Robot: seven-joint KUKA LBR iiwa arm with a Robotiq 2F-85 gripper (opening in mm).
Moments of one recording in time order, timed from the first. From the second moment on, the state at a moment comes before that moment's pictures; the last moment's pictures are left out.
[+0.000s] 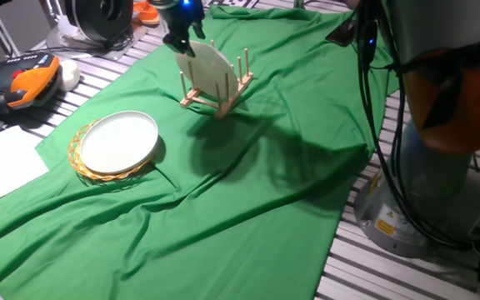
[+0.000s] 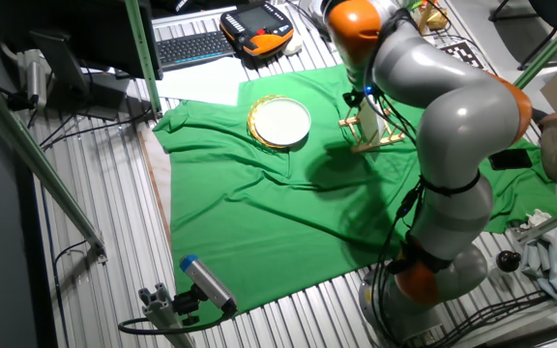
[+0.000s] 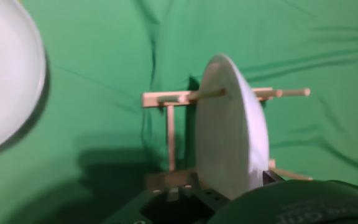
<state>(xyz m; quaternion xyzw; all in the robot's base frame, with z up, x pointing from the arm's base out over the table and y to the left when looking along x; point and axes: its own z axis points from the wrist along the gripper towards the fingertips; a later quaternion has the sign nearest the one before) 0.567 -0.117 0.220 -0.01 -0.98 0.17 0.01</state>
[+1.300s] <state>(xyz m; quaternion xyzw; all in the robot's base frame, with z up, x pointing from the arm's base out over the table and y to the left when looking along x) 0.581 -0.140 0.213 0.11 -0.98 0.18 0.05</state>
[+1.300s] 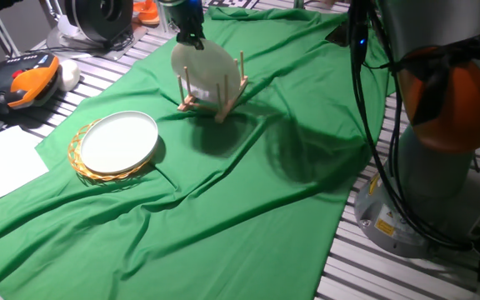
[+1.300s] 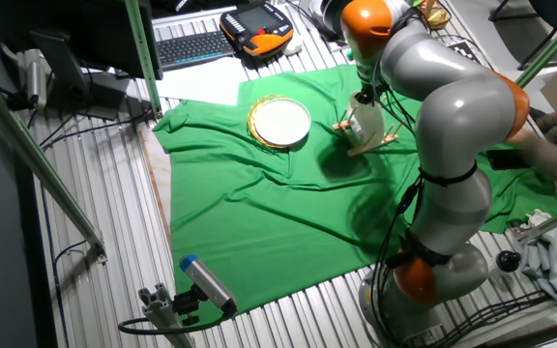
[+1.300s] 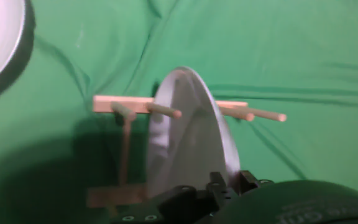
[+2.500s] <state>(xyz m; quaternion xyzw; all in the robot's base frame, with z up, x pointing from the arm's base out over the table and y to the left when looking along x) 0.579 -0.118 0.231 0.10 -0.96 0.25 0.03</state>
